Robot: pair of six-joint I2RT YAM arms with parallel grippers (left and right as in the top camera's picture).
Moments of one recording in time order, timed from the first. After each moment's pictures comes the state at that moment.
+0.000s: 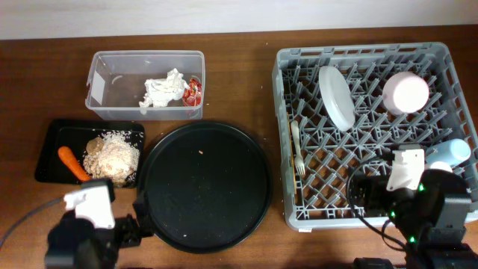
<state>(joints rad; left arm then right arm) -0.05 0.45 0.96 -1.11 -0.06 -0.16 -0.08 0.60 0.91 -0.97 -0.14 -0.03</state>
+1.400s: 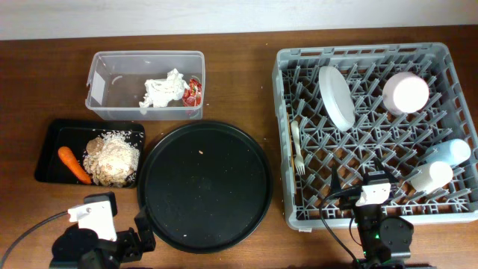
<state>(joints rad) -0.05 0.40 0.95 -1.24 -0.06 -0.16 0.00 0.01 0.01 -0.07 -0.05 -0.12</state>
